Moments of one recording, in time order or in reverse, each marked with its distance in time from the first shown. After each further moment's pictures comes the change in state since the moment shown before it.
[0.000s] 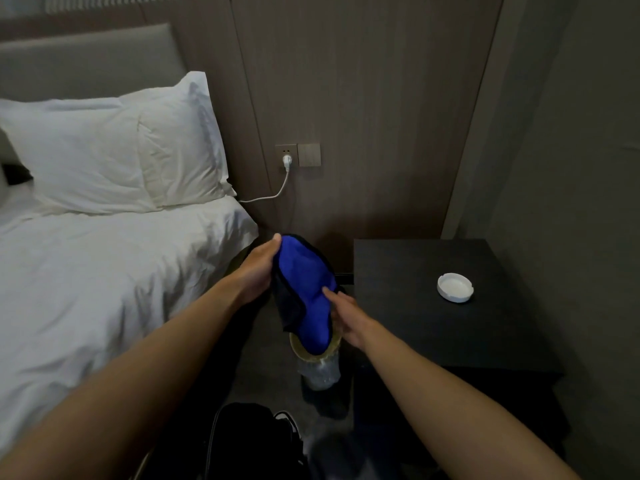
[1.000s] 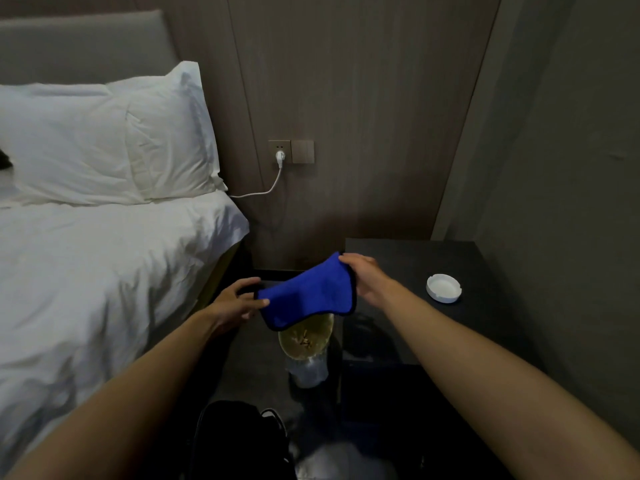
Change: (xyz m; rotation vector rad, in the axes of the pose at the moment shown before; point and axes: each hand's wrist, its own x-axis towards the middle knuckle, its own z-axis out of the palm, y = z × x) left_hand -0.010 -0.075 -0.058 0.195 0.143 -0.183; right_hand -0.014 -0.088 -0.025 -0.100 0.169 -0.111
